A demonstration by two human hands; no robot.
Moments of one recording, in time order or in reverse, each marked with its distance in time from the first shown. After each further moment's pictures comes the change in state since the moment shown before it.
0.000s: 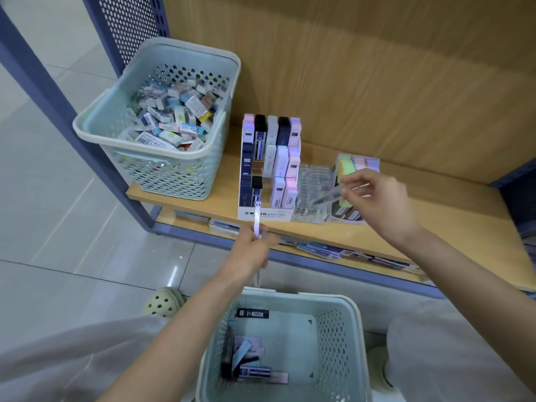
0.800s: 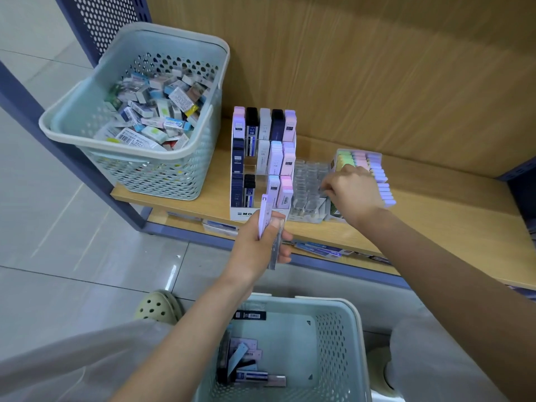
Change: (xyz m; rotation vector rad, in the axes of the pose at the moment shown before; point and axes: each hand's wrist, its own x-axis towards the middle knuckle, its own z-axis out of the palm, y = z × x) left_hand 0.007 0.012 0.021 -0.101 -0.013 0.187; right_hand 0.056 0.046 0.047 -0.817 -0.164 -0.249
